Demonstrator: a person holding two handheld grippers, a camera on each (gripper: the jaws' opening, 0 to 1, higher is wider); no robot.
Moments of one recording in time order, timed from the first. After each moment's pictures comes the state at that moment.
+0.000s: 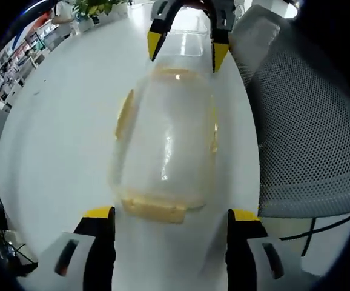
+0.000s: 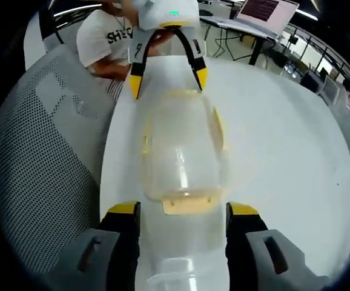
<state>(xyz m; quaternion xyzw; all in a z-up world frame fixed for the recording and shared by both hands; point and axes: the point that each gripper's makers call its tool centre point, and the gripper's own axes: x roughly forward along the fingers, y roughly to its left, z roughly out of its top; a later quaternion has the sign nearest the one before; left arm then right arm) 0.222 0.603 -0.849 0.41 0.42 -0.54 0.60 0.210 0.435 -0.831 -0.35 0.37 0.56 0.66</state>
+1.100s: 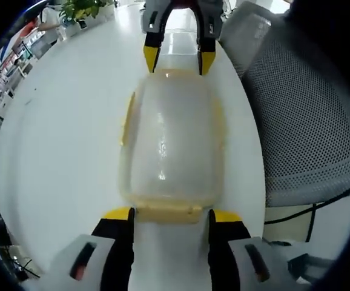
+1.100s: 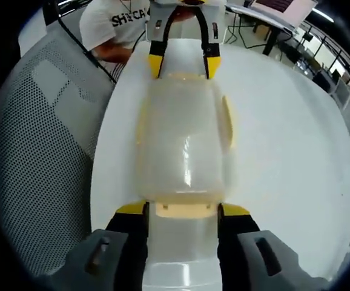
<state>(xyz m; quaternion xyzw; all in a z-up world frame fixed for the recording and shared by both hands) 0.236 0.600 -0.850 0.43 0.41 -0.57 0.57 0.215 0.438 -0.850 -0.39 0.39 0.56 0.61</state>
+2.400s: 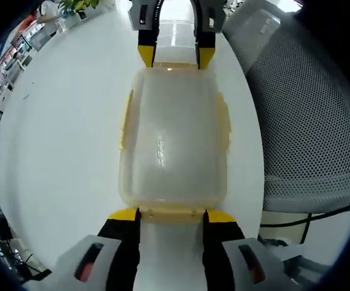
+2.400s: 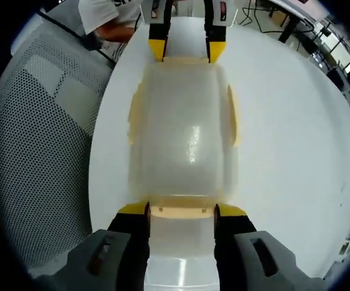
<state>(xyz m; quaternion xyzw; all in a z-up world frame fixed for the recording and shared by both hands) 0.231 0.599 -0.850 0.44 0.44 -0.55 0.56 0.221 0.439 -0.854 -0.45 0.45 0.55 0.55</state>
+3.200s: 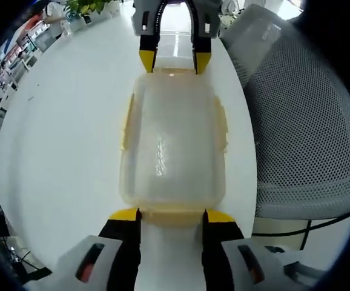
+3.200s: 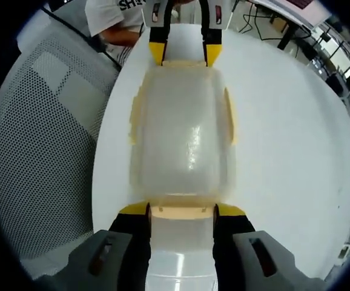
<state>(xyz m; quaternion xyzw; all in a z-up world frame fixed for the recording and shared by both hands) 0.225 0.595 -0.836 0.42 0.43 -0.55 0.58 0.219 0.432 -0.838 -0.43 0.42 0.57 0.56</state>
